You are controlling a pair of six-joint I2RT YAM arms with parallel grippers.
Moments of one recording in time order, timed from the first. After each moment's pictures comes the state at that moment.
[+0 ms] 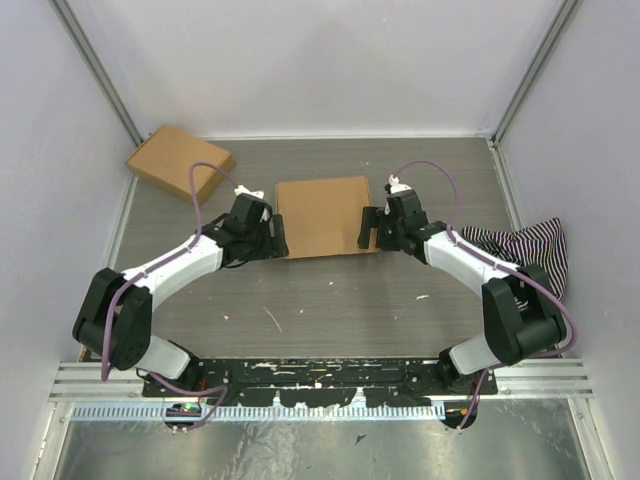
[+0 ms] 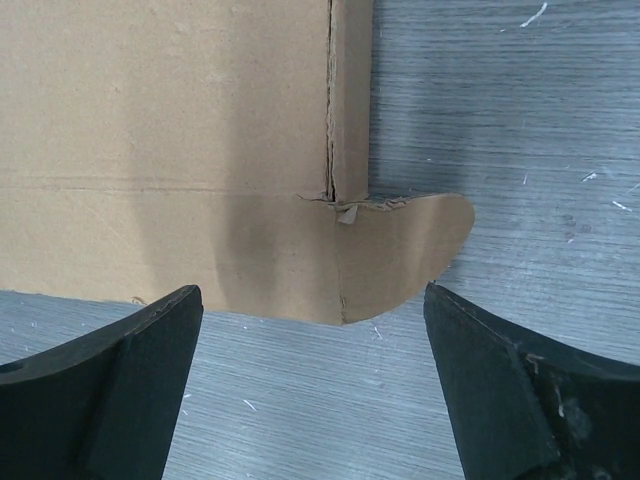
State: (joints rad) left arm -0.54 1.46 0.91 -0.34 -0.03 -0.55; right arm 0.39 1.46 0.86 -0.21 -0.01 0.39
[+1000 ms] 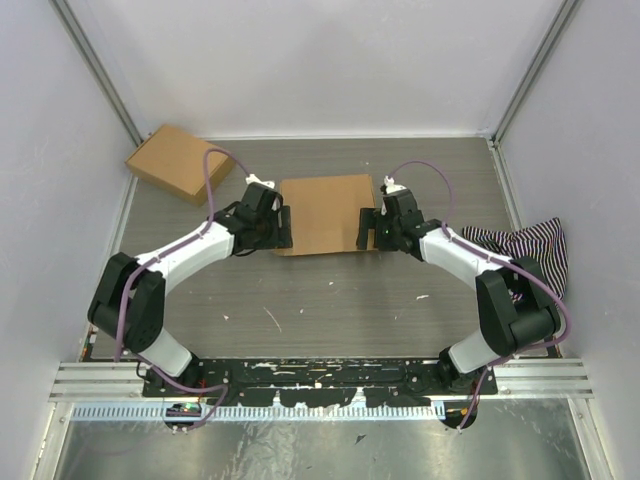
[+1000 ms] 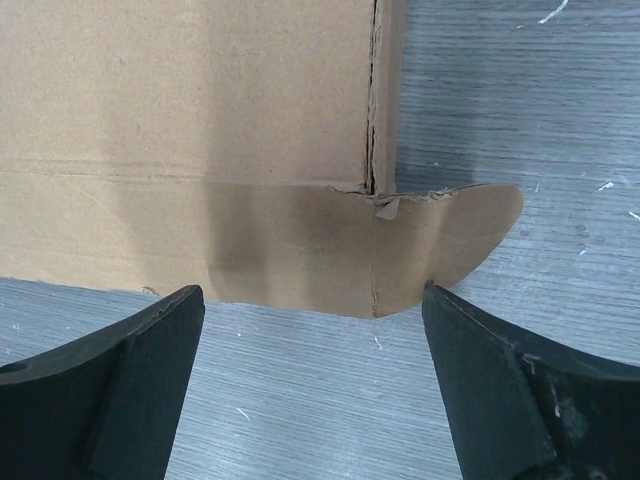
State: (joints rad) left arm -0.56 1.57 1.04 -0.38 -0.09 -0.50; right arm 0.40 1.51 0.88 -0.21 -0.01 0.37
